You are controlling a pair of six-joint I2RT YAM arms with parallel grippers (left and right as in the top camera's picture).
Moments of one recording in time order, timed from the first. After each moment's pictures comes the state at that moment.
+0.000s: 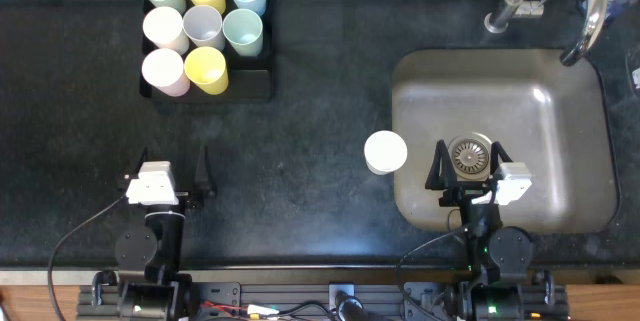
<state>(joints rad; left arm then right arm) -0.05 0.01 0.01 -0.08 -0.06 -0.03 0.02 0.01 0.02 -0.04 -0.05 0.25</state>
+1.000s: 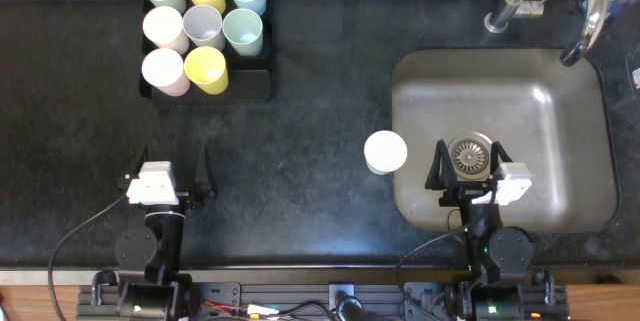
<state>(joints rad) -0.05 0.01 0.01 -0.08 -0.06 -0.02 0.02 0.01 0.02 -0.04 -0.05 0.25</state>
